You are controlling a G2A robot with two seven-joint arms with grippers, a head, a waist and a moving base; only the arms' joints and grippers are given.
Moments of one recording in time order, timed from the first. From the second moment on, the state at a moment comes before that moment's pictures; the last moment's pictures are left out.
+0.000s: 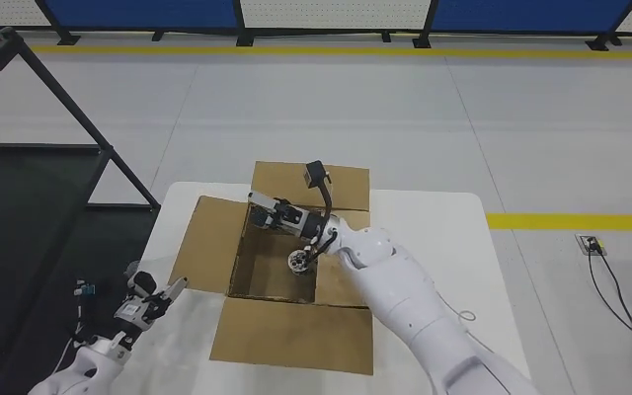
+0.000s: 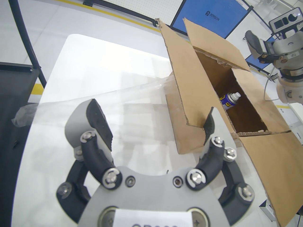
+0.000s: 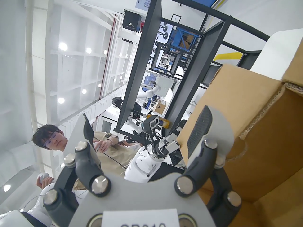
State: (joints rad) left arm 1.48 -1.09 -1.78 -1.65 0.68 -0.43 -0.22; right arm -0.31 -1.71 0.95 -0.52 0.35 -0.66 0.77
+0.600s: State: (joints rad) left arm 1.44 -1.09 -1.74 -1.58 0.70 -0.40 -0.25; right arm -0.59 -1.57 1.16 -1.02 0.18 -0.47 0.84
